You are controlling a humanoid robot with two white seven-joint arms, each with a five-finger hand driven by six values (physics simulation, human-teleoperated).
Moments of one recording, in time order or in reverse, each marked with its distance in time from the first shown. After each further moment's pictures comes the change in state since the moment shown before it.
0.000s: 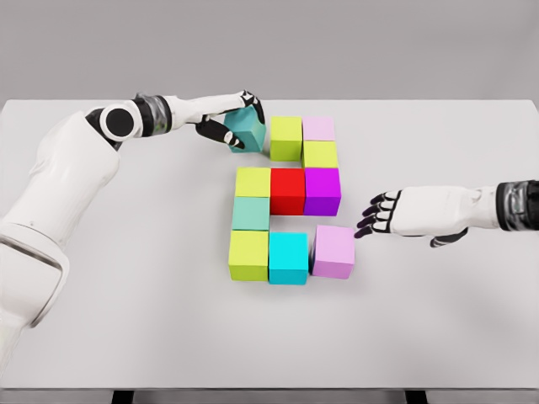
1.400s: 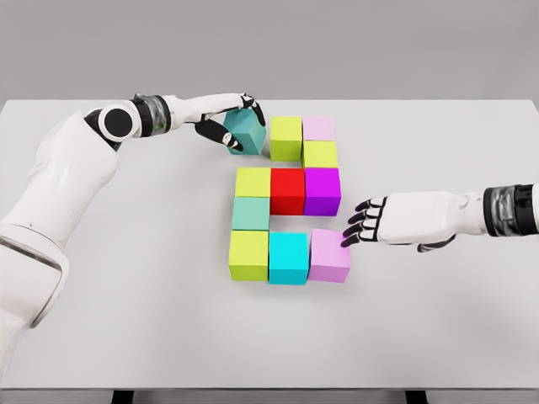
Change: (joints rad) left arm 0.005 0.001 0.011 -0.001 0.009 0.000 0.003; right arm -0.005 0.012 0.017 -0.054 0.003 0.000 0.000
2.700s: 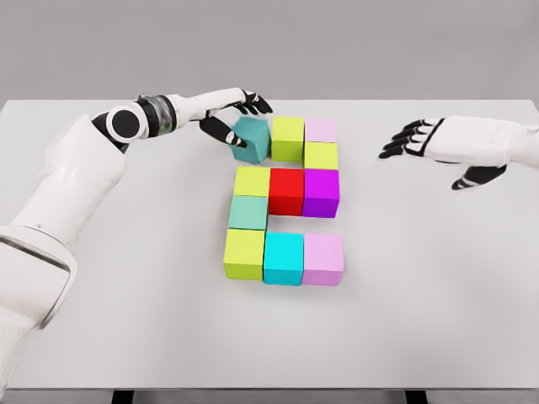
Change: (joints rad) left arm 0.008 -0.028 0.034 0.011 -0.004 0.045 0.048; right arm -0.029 -0.005 -0.208 0.209 -0.163 0.000 0.000
